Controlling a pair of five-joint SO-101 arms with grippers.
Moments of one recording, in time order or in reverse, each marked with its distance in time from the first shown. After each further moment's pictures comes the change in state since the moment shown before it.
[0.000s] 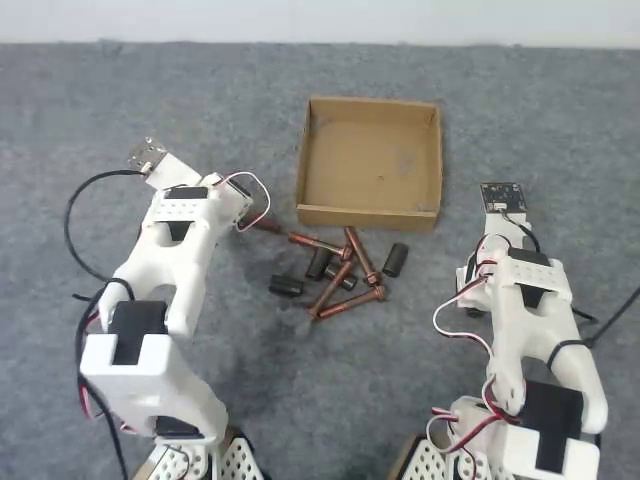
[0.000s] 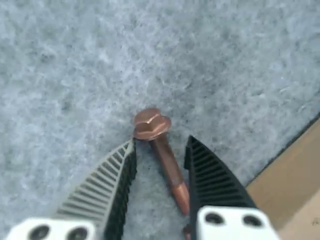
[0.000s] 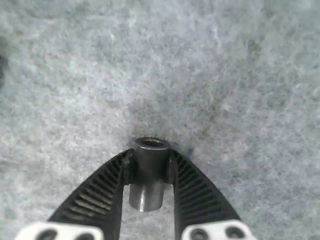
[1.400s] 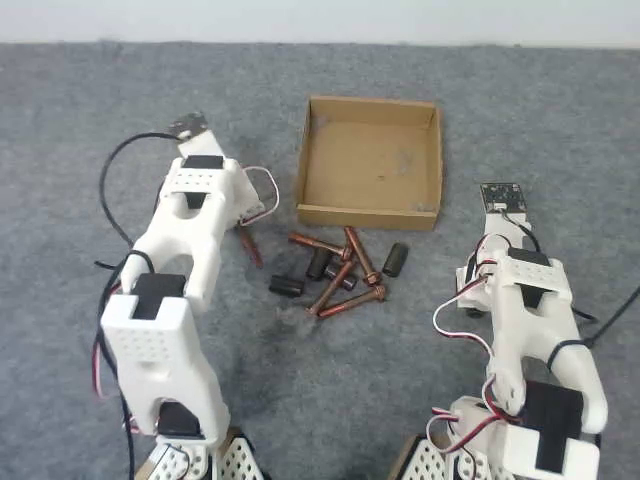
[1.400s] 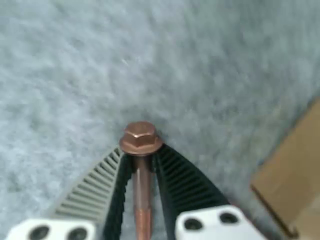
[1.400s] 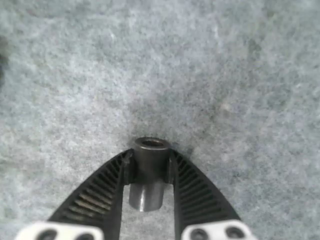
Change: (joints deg) left arm 3.1 12.8 -20.0 20.1 -21.1; right arm 0.0 0.0 0.0 0.1 0.1
